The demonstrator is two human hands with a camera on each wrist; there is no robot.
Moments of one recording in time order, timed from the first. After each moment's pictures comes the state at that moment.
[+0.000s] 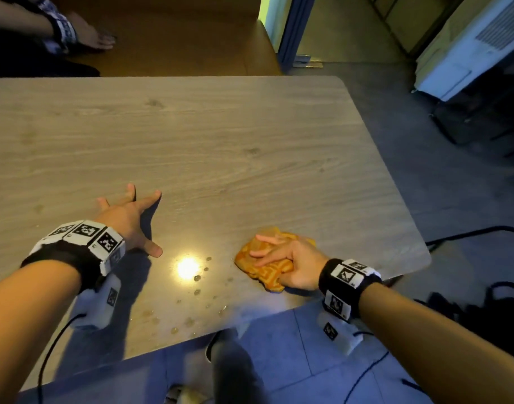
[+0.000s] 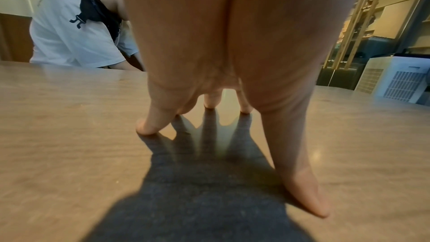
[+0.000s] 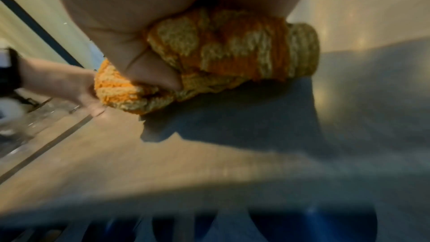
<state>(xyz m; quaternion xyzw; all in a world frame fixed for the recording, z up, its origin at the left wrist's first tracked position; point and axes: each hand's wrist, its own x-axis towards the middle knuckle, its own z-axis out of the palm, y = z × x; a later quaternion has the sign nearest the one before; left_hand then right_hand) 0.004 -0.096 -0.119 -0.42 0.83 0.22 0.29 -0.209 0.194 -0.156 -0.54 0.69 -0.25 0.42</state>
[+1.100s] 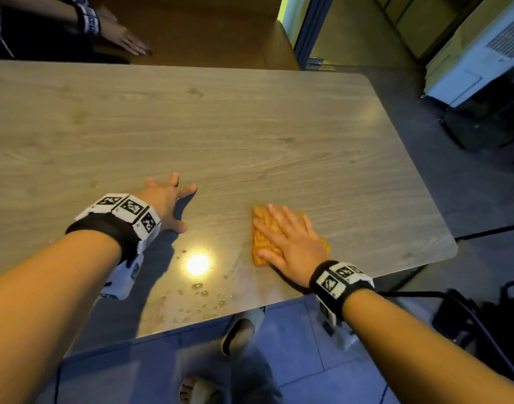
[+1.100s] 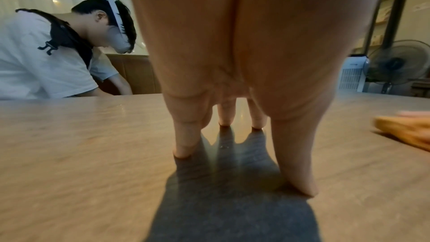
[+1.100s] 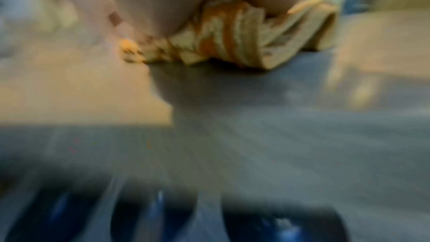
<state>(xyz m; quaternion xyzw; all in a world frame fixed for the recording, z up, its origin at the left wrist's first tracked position) 0.035 -0.114 -0.116 -0.29 0.88 0.16 0.34 -0.126 0.151 -0.157 -0.58 0.80 0.01 0.16</state>
